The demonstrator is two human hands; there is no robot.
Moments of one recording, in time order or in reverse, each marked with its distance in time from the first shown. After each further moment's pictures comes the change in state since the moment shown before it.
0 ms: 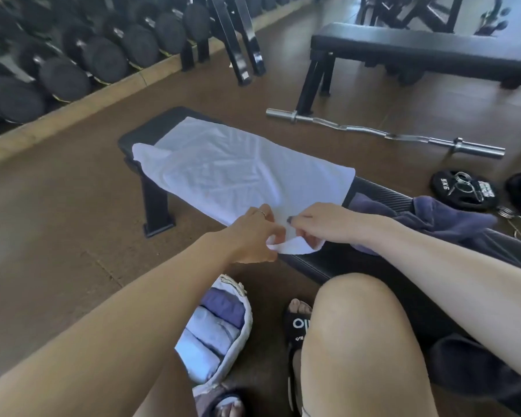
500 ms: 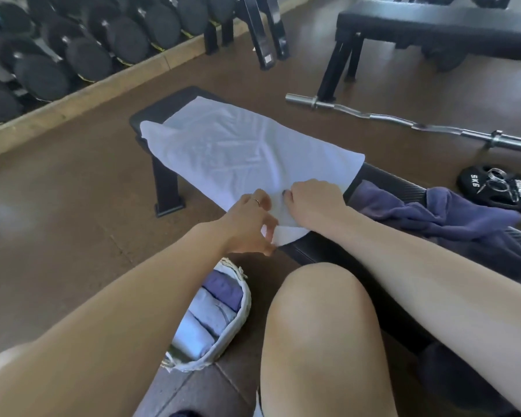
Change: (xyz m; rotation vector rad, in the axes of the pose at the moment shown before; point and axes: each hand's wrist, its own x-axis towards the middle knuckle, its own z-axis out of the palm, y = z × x) left_hand -0.001 0.013 0.015 -0.094 0.038 -0.147; right_hand 0.046 0.010 0.024 -0.573 0.439 -0.023
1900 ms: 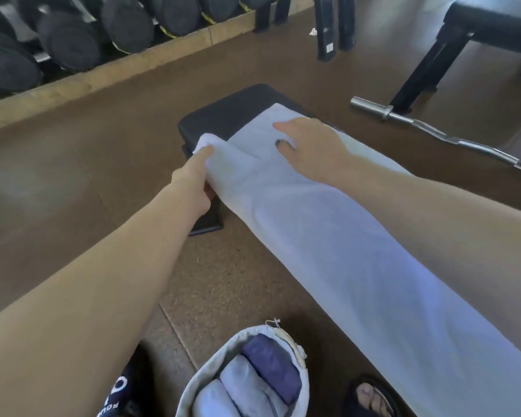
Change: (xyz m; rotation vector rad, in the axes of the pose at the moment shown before) left_hand 0.114 -0.344 -0.088 -1.702 0.723 -0.893; right_hand 0.315 -0.136 0.012 0.240 0.122 -0.289
